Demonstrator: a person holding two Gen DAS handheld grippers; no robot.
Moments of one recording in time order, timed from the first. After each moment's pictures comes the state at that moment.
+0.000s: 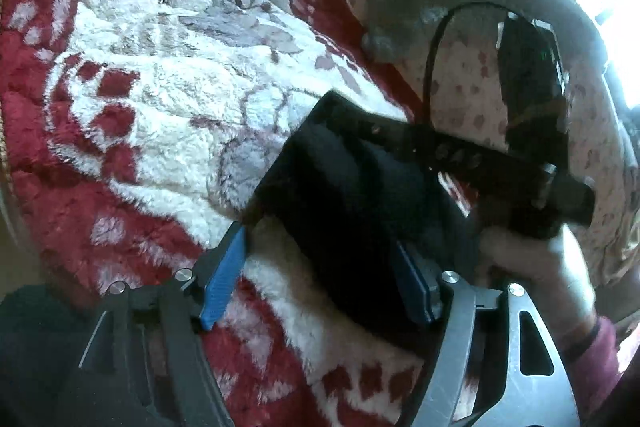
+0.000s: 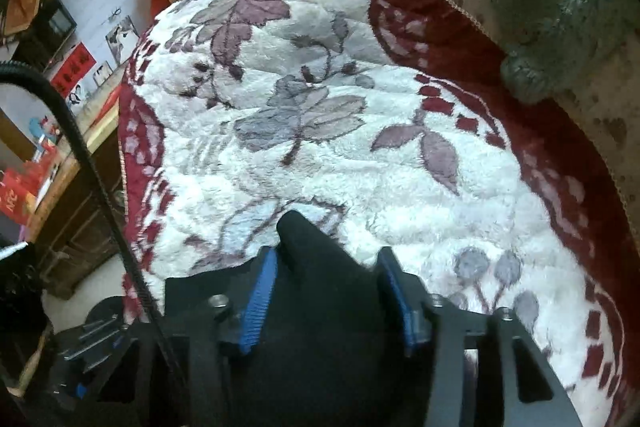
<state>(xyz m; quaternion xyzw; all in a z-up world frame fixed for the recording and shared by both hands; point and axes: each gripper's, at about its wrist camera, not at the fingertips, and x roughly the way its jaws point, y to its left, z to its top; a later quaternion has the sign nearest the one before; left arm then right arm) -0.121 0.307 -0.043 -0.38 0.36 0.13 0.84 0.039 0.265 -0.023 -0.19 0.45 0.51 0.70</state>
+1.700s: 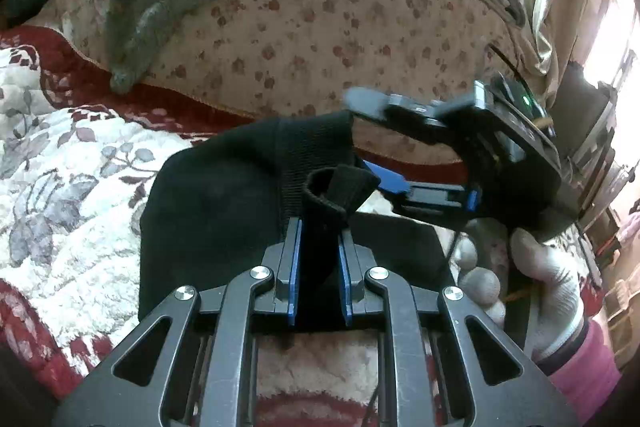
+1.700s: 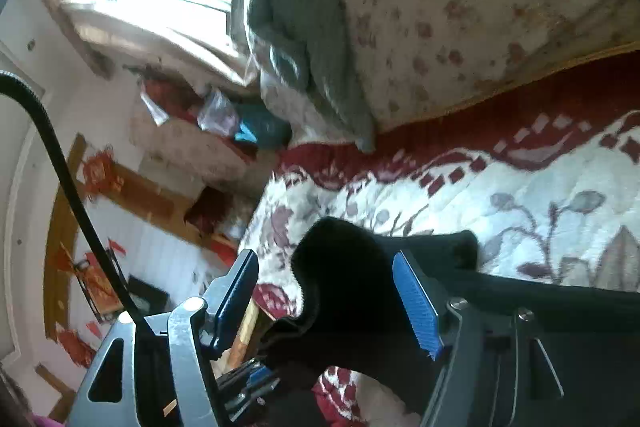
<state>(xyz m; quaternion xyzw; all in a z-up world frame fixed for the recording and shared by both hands) -0.081 0.079 0.047 -0.15 0.35 -0.10 0.92 0.024 -0.087 0.039 0.32 0.42 0.46 0.71</state>
